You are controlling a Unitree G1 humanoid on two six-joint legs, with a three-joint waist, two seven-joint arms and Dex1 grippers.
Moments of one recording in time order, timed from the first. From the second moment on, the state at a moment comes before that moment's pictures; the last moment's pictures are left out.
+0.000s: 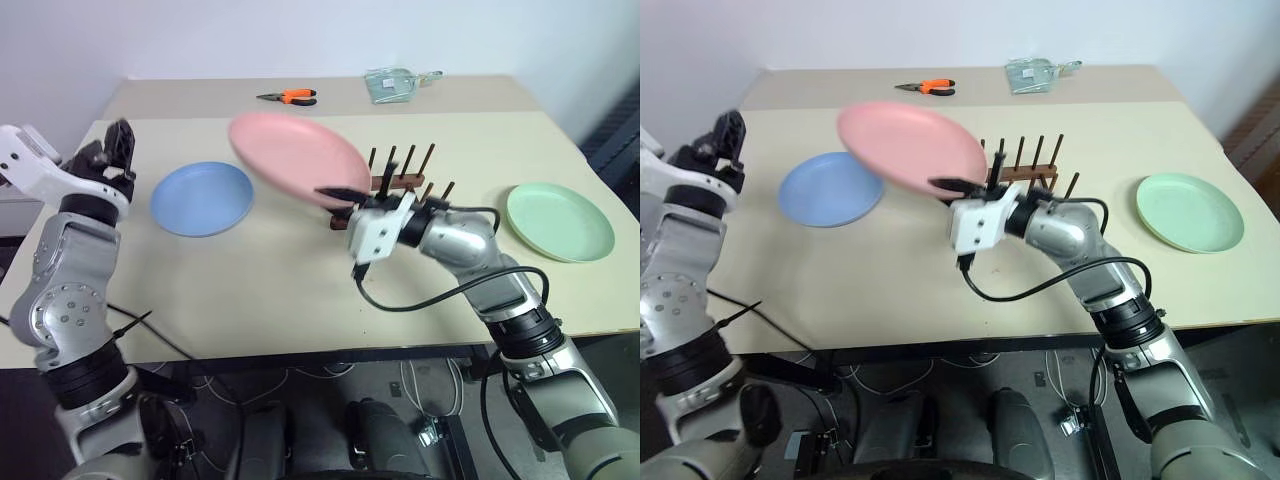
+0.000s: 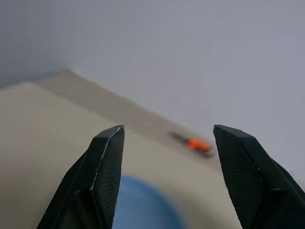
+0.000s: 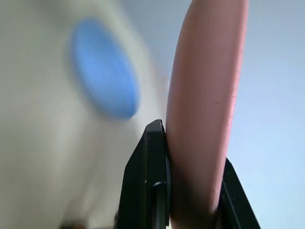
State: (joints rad) left arm -0.39 0.44 0.50 -0.33 -0.79 0.63 0.08; right arm -0.67 -0.48 0.21 -0.10 -0.10 -0.16 0.65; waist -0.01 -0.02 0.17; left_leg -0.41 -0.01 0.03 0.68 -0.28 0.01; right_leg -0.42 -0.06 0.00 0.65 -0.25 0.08
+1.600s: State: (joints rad) left arm -0.17 0.44 0.09 -0.45 -0.56 0.61 -0.38; right arm -0.77 -0.64 -0.32 0.04 0.38 0.51 0.37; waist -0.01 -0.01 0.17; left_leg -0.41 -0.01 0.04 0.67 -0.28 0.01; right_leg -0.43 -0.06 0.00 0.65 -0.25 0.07
